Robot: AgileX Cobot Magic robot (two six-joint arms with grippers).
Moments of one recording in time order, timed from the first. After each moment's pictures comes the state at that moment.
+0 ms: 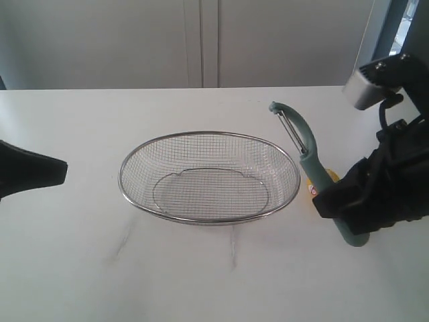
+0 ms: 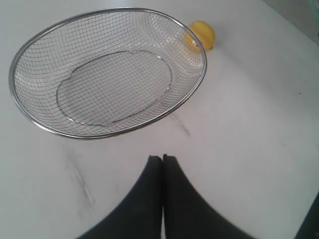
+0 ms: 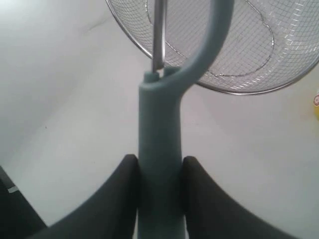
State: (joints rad) left arm -0.11 0.93 -0.68 -1.00 0.91 1.04; right arm 0.26 1.05 -0.84 0.54 0.97 -0.63
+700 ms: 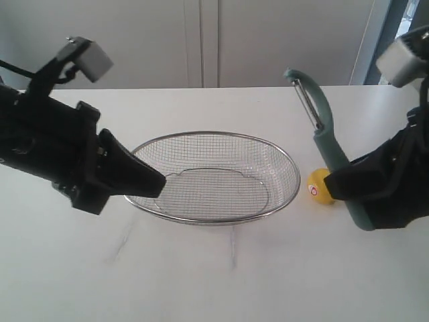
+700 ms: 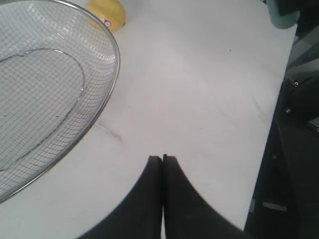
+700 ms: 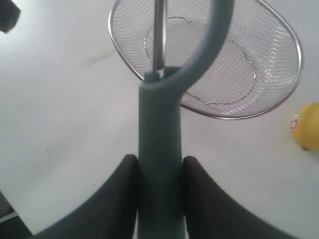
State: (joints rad) left arm -0.50 1.24 -0.92 -0.92 0.90 0.98; right arm 0.26 0.93 -0.84 0.54 0.94 -0.60
